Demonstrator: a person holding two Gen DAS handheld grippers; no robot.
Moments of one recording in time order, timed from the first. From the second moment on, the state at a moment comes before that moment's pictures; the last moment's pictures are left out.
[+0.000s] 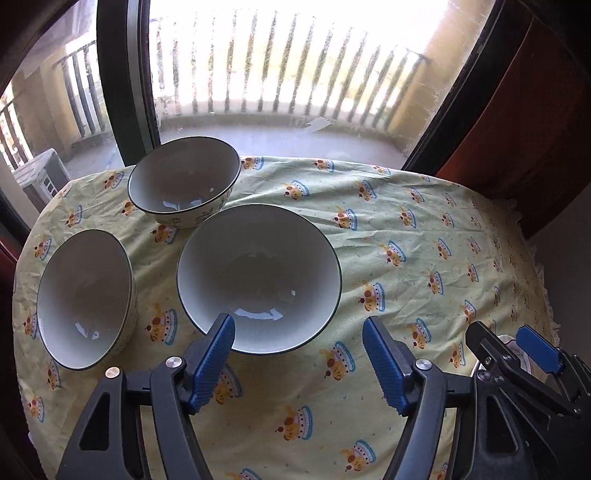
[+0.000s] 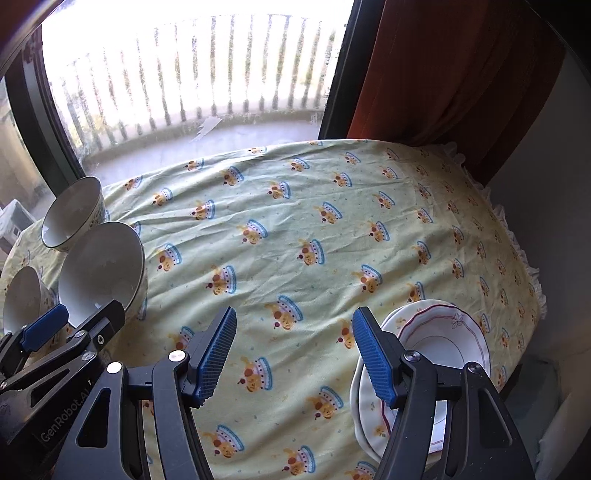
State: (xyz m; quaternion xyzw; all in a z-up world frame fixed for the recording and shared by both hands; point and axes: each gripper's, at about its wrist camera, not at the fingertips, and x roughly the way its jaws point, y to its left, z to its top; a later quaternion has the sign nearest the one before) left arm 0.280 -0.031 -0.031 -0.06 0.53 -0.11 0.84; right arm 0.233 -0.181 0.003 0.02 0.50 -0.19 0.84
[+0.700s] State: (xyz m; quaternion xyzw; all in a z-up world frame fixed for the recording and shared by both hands) left arm 0.312 0.012 -0.077 -0.07 0.57 -0.05 0.81; right arm 0.317 -0.125 -0.032 0.01 0.53 -0.11 0.84
